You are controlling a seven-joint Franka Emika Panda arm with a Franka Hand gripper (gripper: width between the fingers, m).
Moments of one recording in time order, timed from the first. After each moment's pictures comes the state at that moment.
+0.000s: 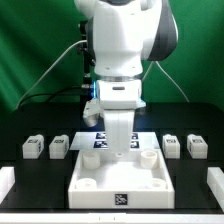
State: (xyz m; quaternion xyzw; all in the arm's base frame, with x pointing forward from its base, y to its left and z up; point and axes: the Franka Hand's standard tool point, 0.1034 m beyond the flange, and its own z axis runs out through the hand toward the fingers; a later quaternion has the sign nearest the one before) arm 0.440 -0.001 0.025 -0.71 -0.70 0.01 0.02
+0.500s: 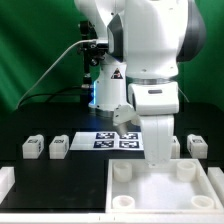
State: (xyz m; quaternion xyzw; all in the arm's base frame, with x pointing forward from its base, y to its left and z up) arm 0.496 0.056 0.024 -0.71 -0.70 0.00 0.03
